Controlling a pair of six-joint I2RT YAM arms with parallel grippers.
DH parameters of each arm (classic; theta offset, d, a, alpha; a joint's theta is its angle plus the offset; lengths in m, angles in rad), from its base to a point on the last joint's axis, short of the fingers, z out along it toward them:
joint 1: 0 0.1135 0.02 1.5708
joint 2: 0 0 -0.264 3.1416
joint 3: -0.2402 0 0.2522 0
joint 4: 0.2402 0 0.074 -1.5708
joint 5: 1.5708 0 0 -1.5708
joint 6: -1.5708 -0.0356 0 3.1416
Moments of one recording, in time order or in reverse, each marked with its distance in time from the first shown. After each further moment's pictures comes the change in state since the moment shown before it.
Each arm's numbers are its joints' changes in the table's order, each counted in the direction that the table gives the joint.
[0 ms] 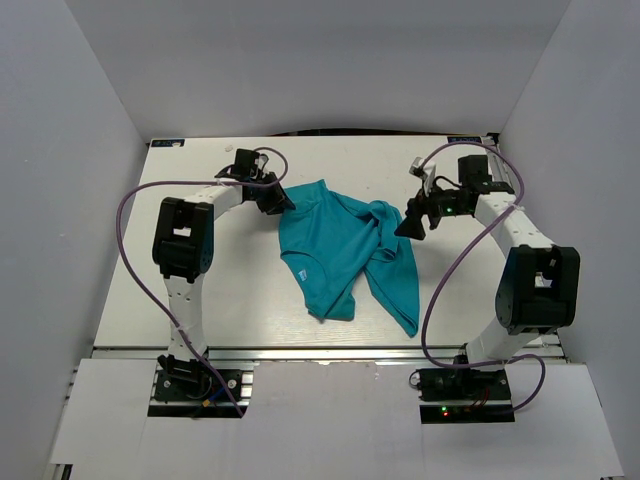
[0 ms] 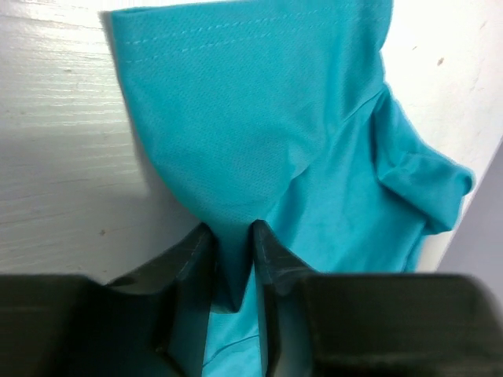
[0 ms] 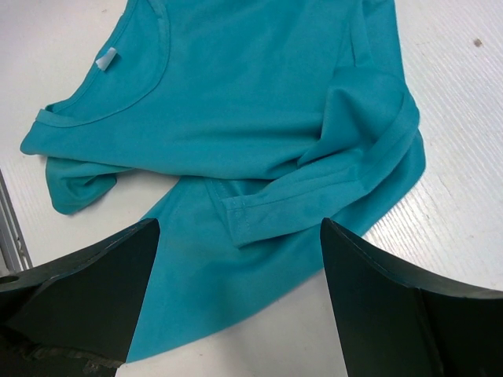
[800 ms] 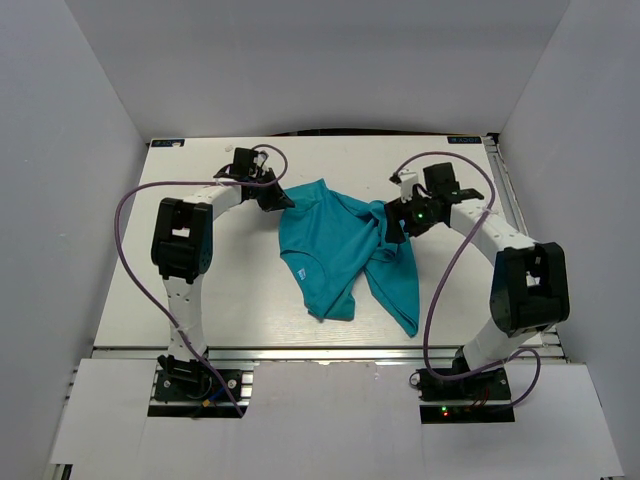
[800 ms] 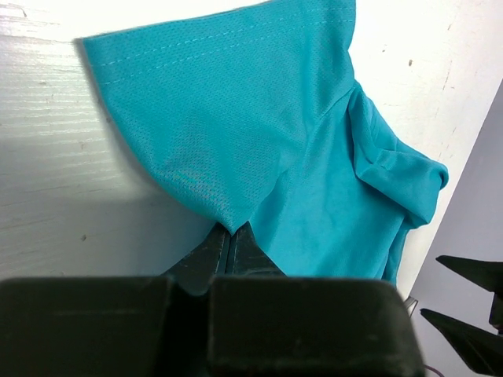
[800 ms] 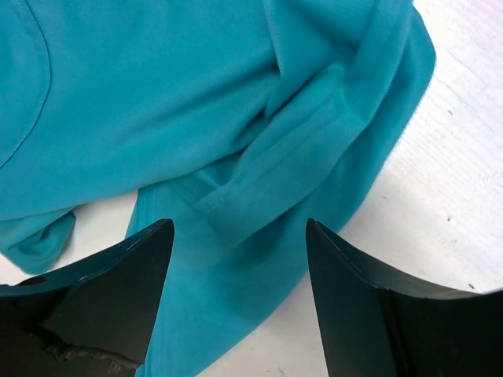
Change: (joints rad) left arm 0.003 0.012 0.007 -0.042 0.036 0.015; right arm 0.183 -0.002 0.066 -0.099 0.488 -0.423
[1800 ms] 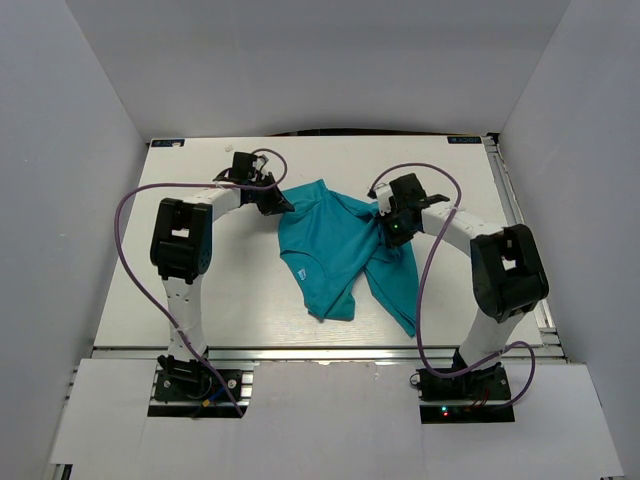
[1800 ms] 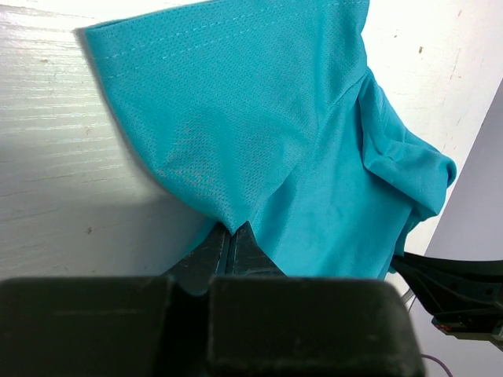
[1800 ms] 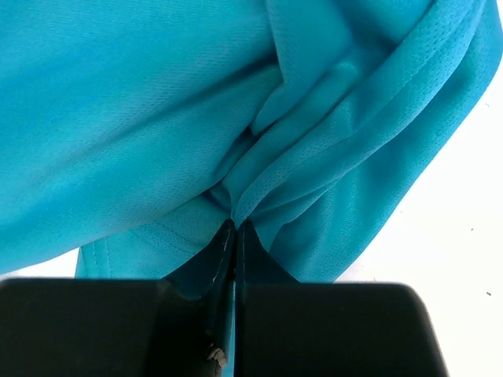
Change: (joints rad) left arm 0.005 0.005 0.045 -0.032 0.023 -0.003; right arm 0.160 -0.137 0.000 -0.054 0.306 -0.050
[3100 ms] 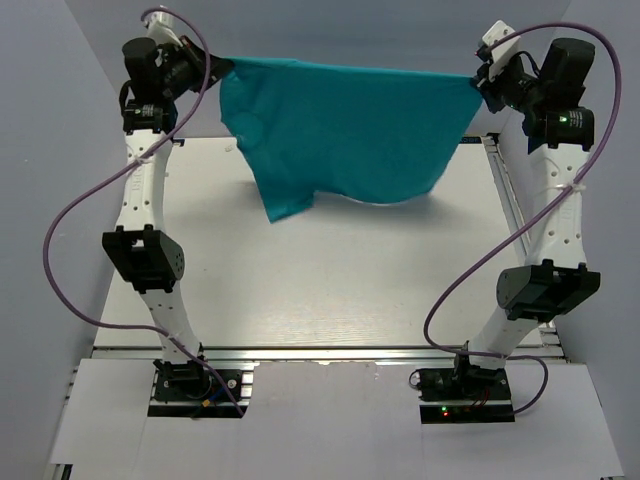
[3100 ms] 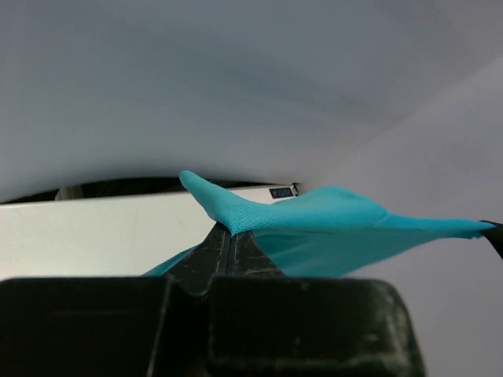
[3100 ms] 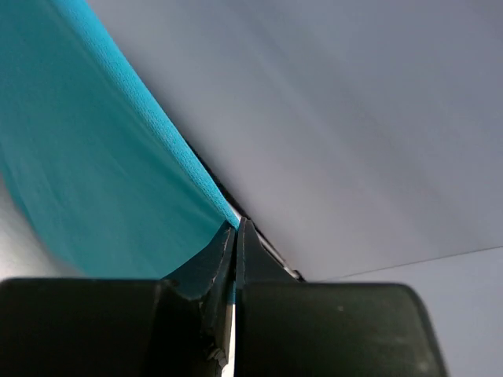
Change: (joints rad) left arm 0.230 0.136 -0.768 0.044 0.071 -0.016; right arm -0.466 0.039 -1.009 0.177 -0.490 0.482
